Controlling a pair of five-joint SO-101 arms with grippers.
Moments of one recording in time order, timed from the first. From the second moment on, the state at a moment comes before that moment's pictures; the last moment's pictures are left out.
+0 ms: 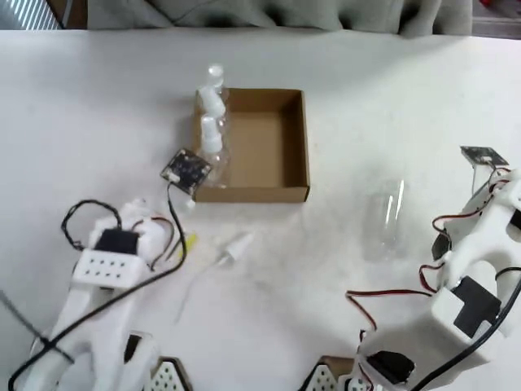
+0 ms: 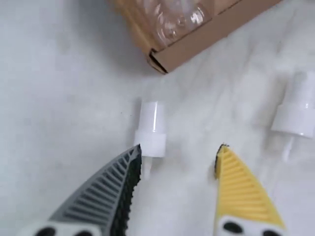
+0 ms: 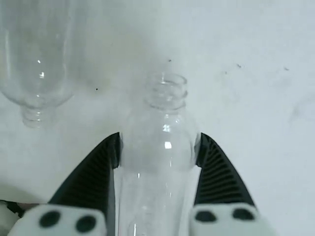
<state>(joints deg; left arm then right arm) 0.6 -42.7 65.3 48.1 -24.0 38.0 9.2 9.0 81.1 45.1</state>
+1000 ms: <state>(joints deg) -2.9 -2.5 41.8 50.2 -32.6 39.2 9.2 9.1 81.1 45.1</state>
